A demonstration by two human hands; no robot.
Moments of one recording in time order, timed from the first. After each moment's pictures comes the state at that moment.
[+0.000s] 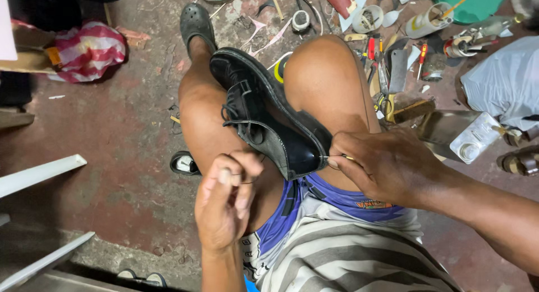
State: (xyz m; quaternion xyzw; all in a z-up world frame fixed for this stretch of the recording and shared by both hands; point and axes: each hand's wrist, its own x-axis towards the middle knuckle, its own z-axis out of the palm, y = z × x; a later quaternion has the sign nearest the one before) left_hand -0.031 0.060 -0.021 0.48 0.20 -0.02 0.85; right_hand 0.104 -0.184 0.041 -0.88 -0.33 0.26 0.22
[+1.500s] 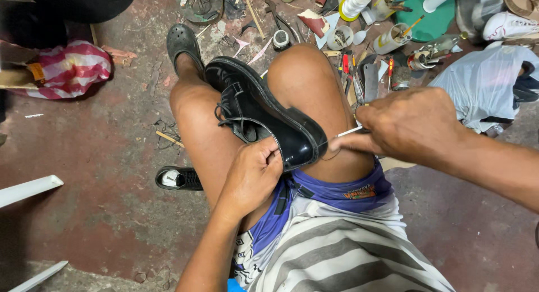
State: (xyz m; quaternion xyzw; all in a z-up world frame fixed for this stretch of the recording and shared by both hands) left_hand 0.027 0.041 0.002 0.79 -0.01 -0.11 0.60; right_hand 0.123 -0.206 0.062 -0.90 -0.42 0.04 -0.11
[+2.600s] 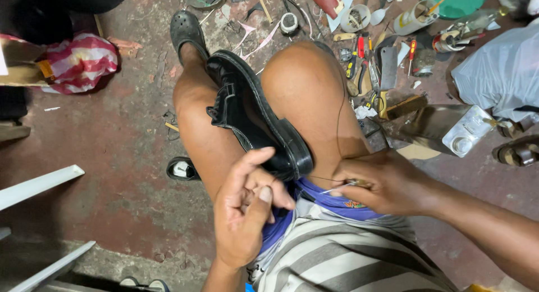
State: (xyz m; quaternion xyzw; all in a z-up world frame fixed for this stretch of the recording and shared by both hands) left_hand -0.016 0.023 0.031 0.57 0.09 -0.03 0.81; right_hand 0.070 -0.226 0.001 -0.81 -0.29 0.35 0.36
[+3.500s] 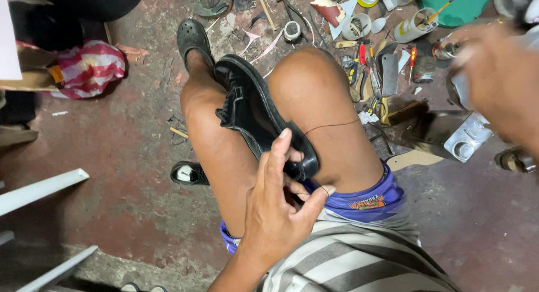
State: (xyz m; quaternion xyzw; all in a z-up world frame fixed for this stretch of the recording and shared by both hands) left_hand -0.001 -0.001 0.039 0.82 0.05 -0.01 0.57; right_hand 0.164 -0.300 0.015 -0.97 -0.16 0.11 0.12
